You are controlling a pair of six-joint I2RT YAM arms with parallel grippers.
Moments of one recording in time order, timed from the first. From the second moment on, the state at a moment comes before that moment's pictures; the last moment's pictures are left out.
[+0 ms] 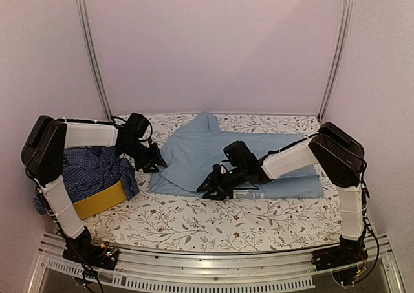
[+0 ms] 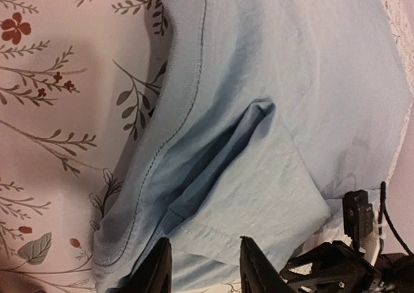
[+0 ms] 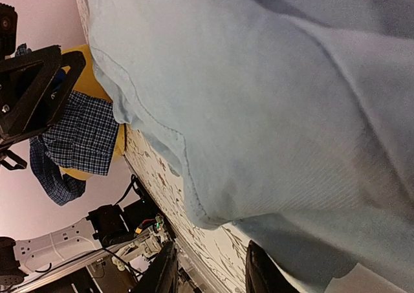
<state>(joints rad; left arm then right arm) -0.39 1.79 1.11 -0.45 0.31 -0.80 0.86 2.12 1.20 0.17 -0.65 1.26</state>
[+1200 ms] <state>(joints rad) -0.39 1.86 1.11 -0.46 0.30 -0.77 0.86 2.21 1.27 0.22 -0.60 1.38</state>
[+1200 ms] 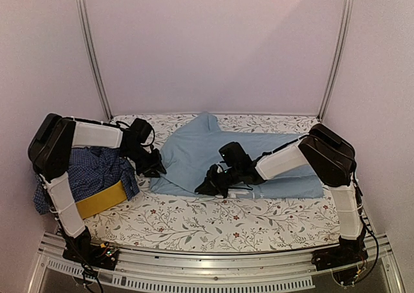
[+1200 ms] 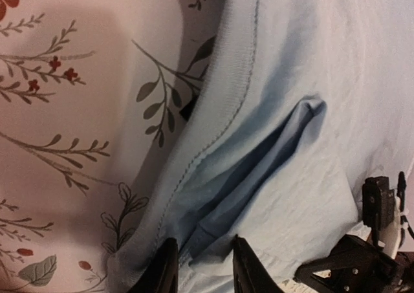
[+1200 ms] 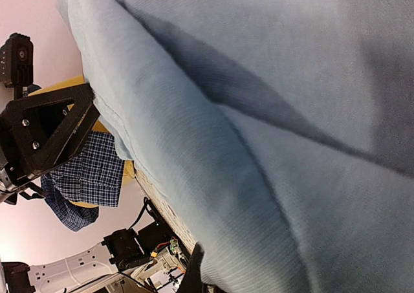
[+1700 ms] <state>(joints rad) -0.40 1.86 1.20 -0.51 0.28 -0.75 0.86 2.21 1.28 0.23 -0.60 1.37</state>
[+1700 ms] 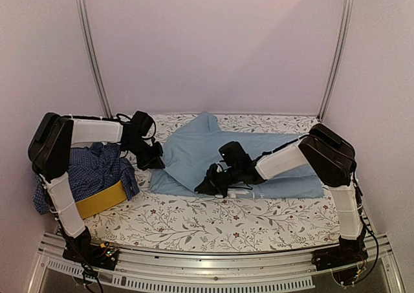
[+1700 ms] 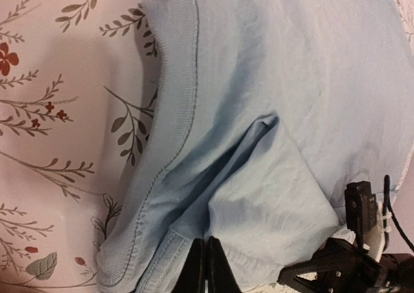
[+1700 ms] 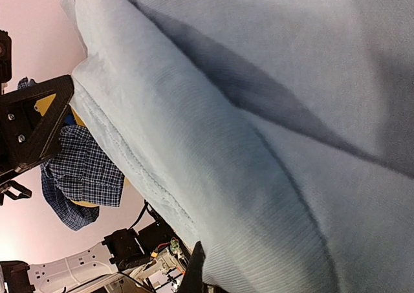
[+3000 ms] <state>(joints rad) -0.37 2.23 1.69 -0.46 0.43 -0.73 0.59 2.29 1.47 0.16 -0.64 1.22</state>
